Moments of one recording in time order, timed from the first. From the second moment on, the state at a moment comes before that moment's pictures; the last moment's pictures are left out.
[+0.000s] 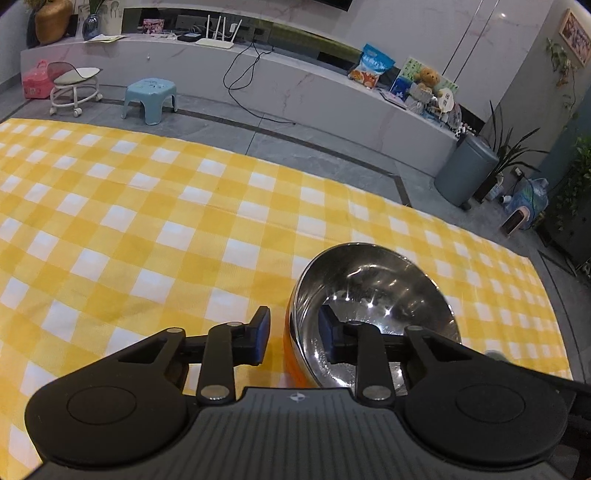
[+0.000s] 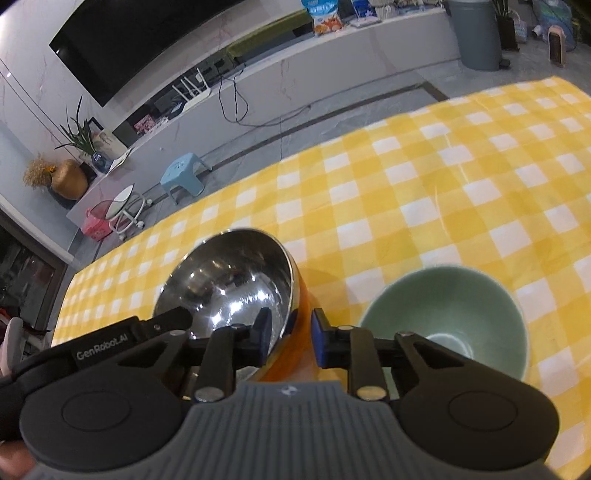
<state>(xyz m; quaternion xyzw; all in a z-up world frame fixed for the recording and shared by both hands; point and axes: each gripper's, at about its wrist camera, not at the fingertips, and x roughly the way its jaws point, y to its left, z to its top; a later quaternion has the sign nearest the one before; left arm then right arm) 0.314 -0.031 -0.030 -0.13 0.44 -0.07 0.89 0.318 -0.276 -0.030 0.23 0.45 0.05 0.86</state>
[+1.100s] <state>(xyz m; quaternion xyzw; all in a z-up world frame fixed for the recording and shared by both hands) 0.224 -0.023 0.039 -0.13 0.42 -0.02 0.90 0.244 -0.268 0.026 0.24 0.43 0.09 0.86</state>
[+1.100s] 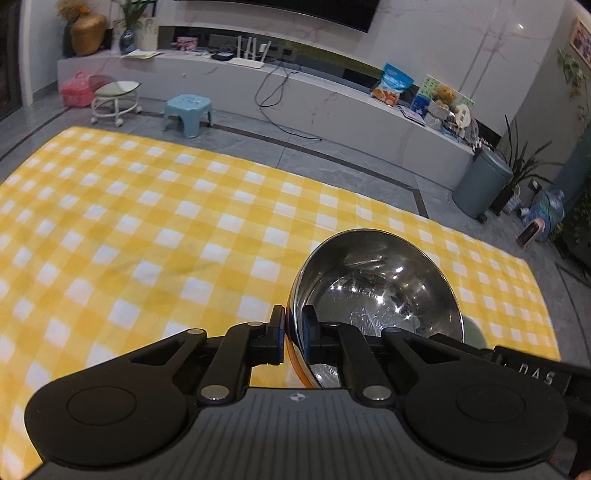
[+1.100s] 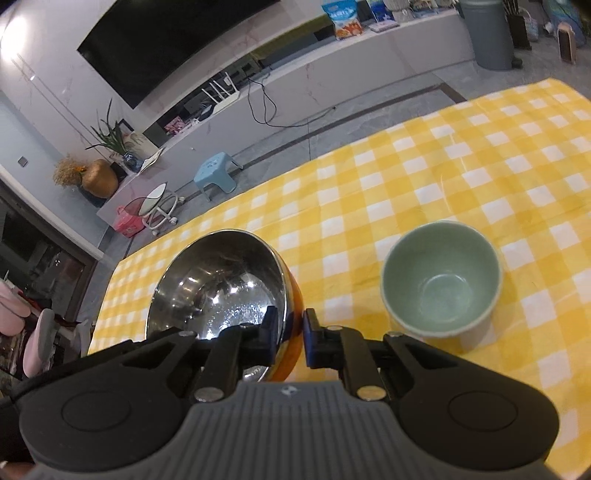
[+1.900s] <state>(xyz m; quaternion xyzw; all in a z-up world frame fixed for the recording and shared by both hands) 0.110 -0.024 0.057 -0.19 0.40 -0.03 0.89 0.111 -0.294 0.051 0.29 0.39 0.07 0.87</state>
